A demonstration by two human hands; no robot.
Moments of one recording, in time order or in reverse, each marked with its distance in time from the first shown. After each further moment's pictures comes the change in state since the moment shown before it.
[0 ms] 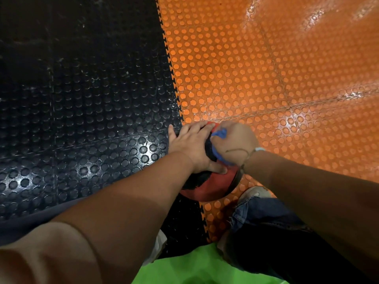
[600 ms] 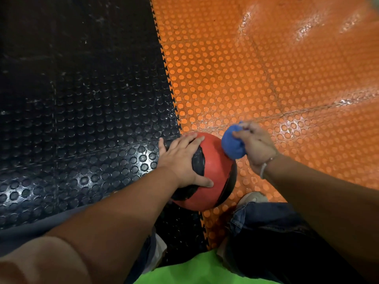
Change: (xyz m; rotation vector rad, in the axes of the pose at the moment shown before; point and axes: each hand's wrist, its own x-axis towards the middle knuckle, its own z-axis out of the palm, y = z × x) left_hand -0.020 -0.022 0.005 0.012 0.010 0.021; right_hand -0.002 0.034 -0.017 0.954 0.089 0.330
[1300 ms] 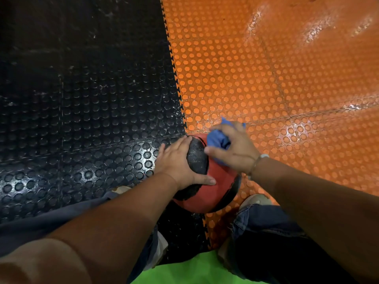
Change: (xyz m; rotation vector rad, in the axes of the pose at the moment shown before) left_hand -0.010 -0.015 0.012 -0.181 0.089 -0.141; right_hand 0.000 0.006 0.024 -0.702 -0.284 -0.492
